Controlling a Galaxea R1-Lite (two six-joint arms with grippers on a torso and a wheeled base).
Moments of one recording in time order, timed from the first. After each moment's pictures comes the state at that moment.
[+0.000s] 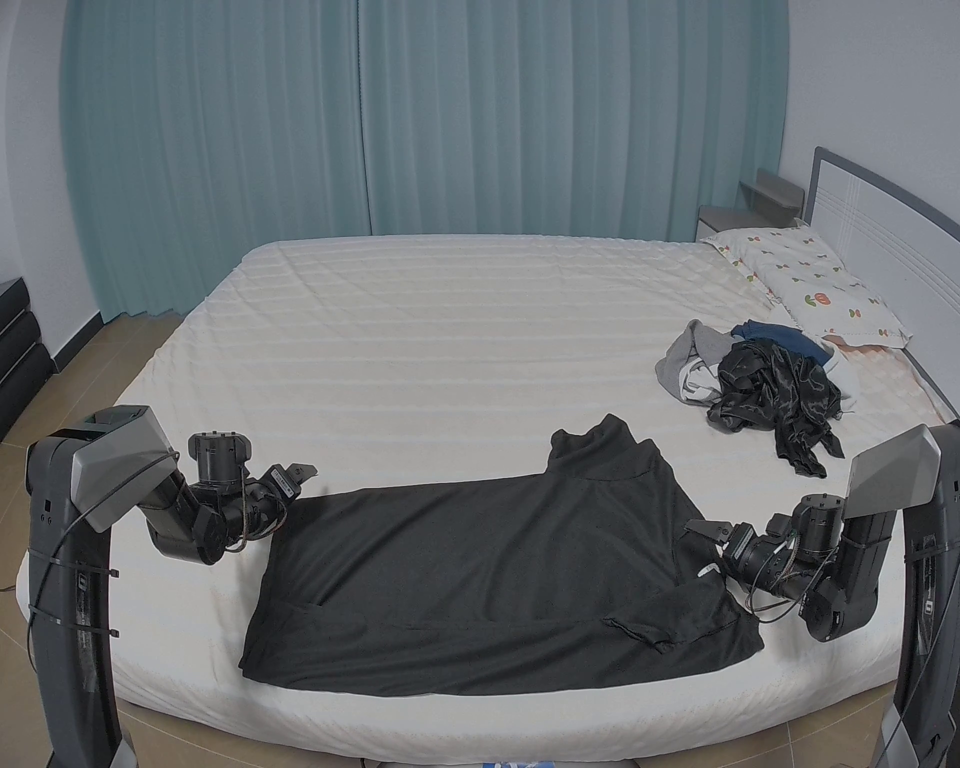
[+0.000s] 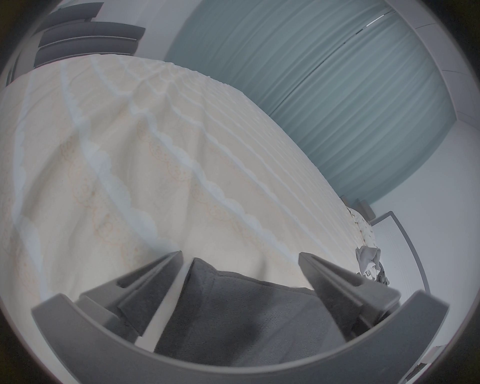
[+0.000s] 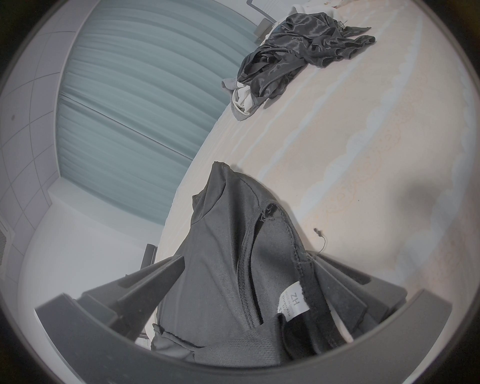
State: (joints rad) left arm 0.00 2.50 -1.11 -0.85 -0.16 -0.74; right arm 0.01 2.49 -0.51 -1.54 0.42 0.82
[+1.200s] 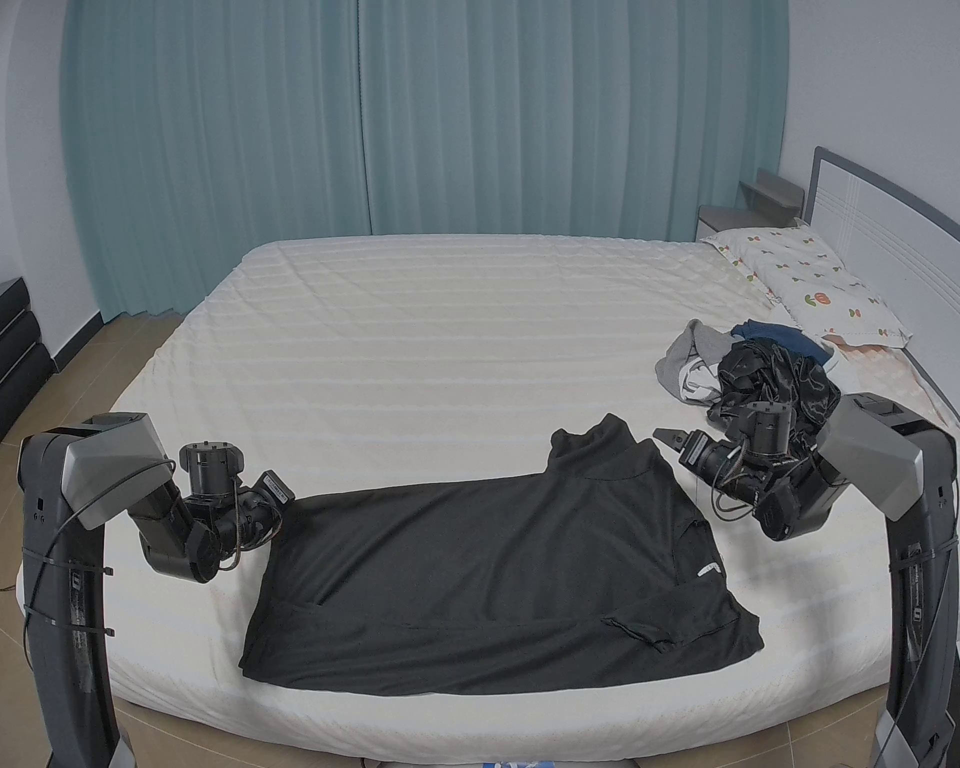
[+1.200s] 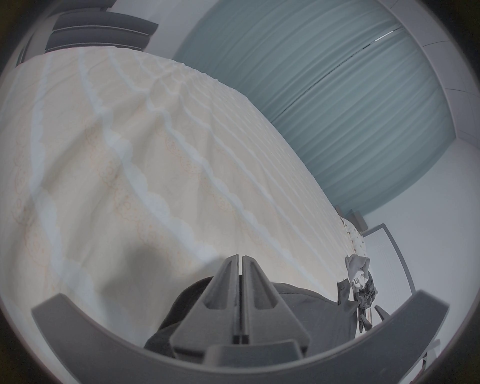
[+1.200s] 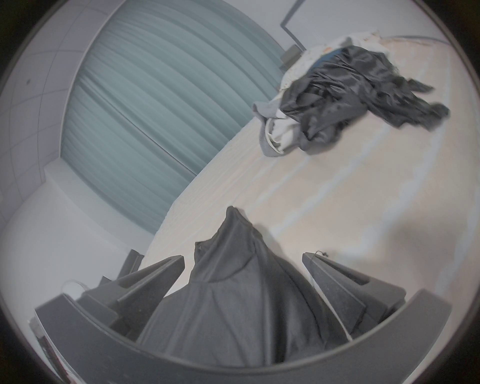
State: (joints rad) left arm 0.01 2.46 -0.98 -1.00 -0.16 -0.82; right arm 0.09 2.55 -1.30 -0.93 0.19 0.62
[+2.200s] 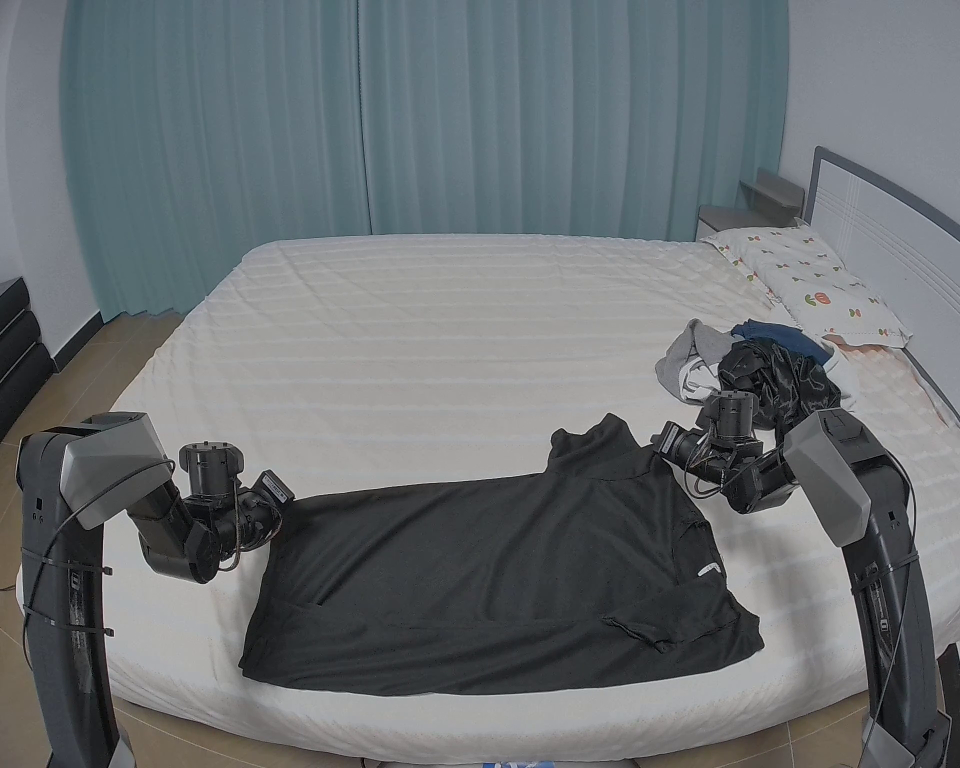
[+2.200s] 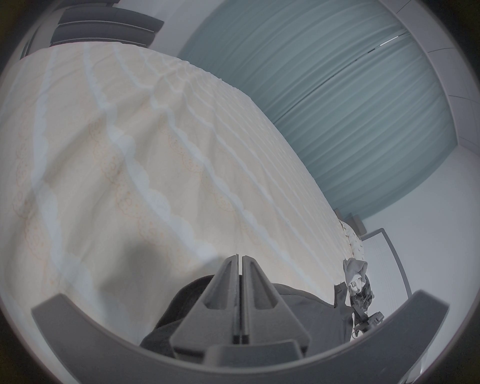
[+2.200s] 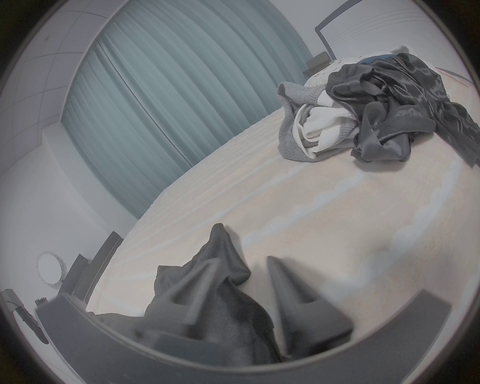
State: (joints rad) left arm 0.00 2.46 -0.97 -1.00 -0.16 -0.85; right arm 0.09 2.74 -1.72 -0.66 0.19 0.56
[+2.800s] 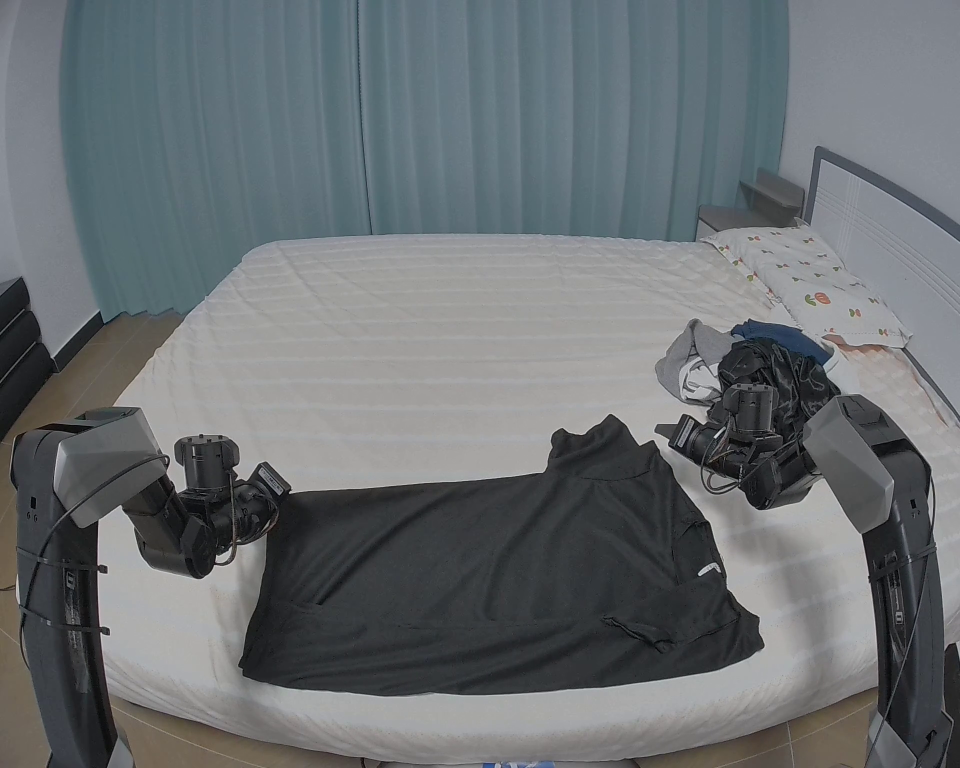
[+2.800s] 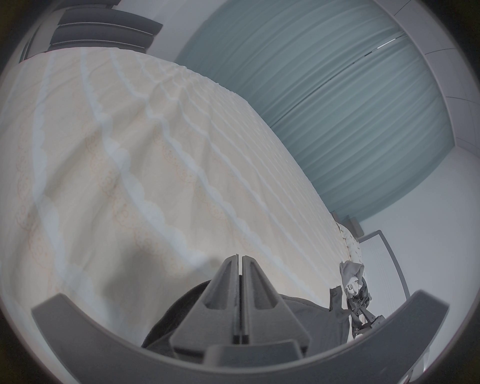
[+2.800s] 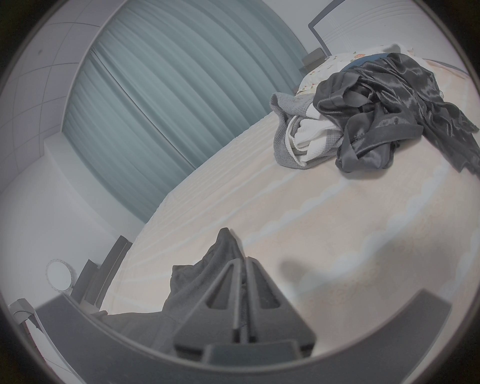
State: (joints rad) left arm 0.01 2.44 -0.97 -1.00 -0.16 -0.85; right arm 0.07 2.67 -1.61 -0.71 0.25 0.57
